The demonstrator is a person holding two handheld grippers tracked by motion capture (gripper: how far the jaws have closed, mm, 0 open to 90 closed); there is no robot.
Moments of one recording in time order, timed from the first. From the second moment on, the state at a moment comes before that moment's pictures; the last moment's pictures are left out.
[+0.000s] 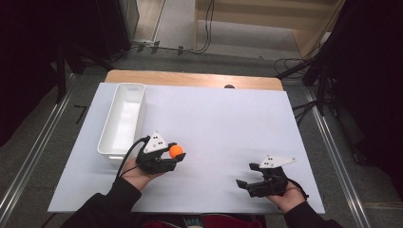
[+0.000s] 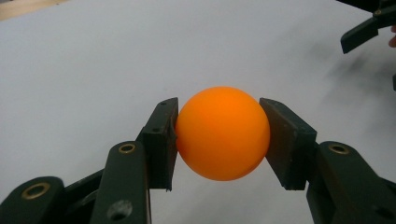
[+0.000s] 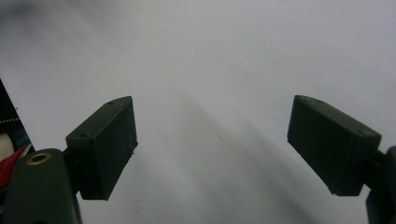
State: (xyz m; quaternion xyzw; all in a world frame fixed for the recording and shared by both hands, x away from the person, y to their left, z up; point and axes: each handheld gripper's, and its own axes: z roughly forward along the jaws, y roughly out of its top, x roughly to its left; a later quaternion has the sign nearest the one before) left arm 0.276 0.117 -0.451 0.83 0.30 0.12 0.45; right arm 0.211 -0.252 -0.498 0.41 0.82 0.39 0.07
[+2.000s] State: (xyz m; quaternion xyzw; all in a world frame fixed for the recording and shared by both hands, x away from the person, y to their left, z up) left arm 0.293 0.152 -0.424 0.83 0.35 0.12 0.42; right arm 0.209 -0.252 -0.496 0.40 0.82 0.39 0.08
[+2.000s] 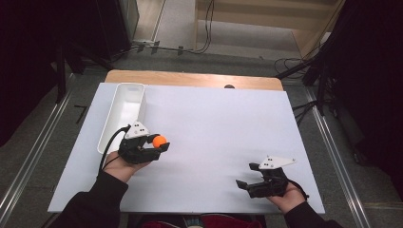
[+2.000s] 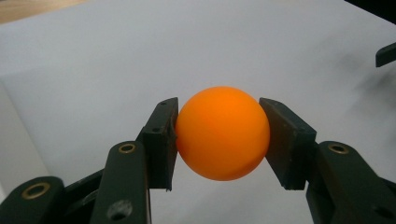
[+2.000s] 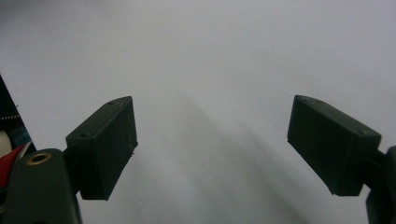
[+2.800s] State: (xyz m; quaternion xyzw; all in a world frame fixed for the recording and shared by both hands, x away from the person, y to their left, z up) left arm 0.314 0.145 -0.402 0.85 0.34 0.10 0.40; right arm 0.209 -0.252 -0.495 0.41 0.82 0.40 0.09
